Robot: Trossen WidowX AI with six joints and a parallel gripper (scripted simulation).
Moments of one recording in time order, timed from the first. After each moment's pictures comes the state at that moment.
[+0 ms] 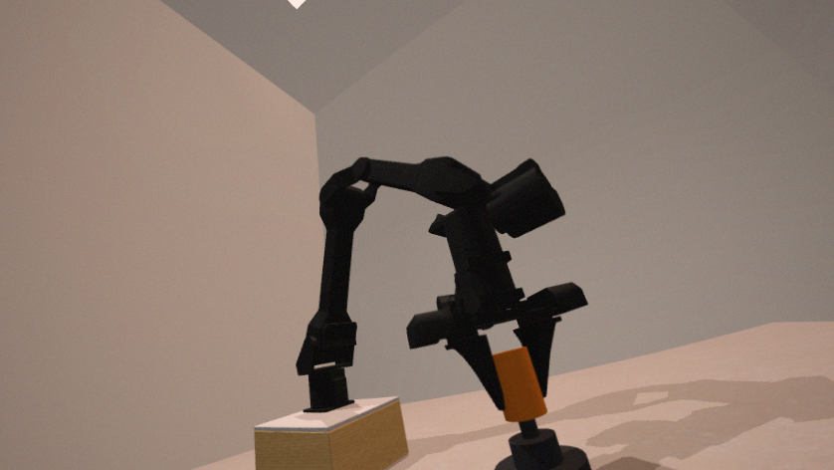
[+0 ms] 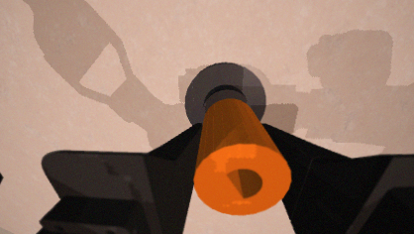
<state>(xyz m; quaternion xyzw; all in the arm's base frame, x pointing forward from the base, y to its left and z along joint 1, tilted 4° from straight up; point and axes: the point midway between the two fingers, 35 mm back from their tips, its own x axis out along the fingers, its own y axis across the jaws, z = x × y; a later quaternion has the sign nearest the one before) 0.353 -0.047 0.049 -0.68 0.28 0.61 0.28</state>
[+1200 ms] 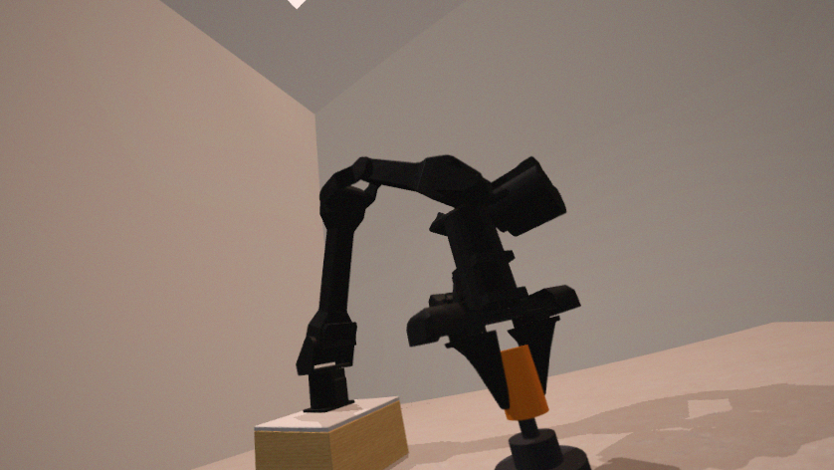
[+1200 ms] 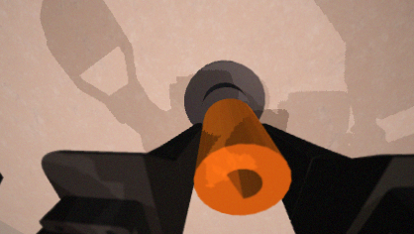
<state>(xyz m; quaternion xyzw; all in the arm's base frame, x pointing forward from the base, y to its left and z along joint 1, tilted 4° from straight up) 0.355 -0.047 0.051 -0.71 0.21 0.64 0.21</state>
